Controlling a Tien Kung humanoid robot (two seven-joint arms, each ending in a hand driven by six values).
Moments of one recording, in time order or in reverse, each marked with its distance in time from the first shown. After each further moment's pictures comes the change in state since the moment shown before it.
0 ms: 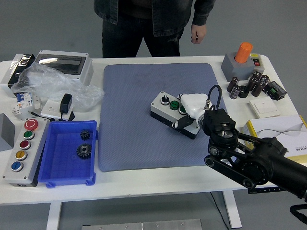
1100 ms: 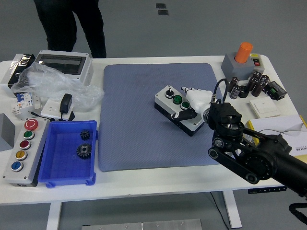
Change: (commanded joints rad) left arm 0.004 -0.001 0.008 0.001 -0.010 -0.019 0.024; right arm -0.016 -0.001 0.108 0.003 0.021 0.049 0.000
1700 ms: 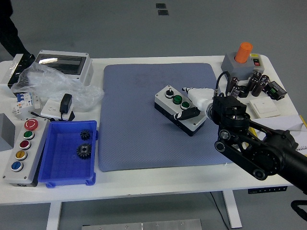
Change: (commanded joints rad) left arm 0.005 0.002 -0.004 0.000 -0.001 -0.004 0.007; right arm -0.001 -0.020 0.076 0.046 0.023 0.182 0.000
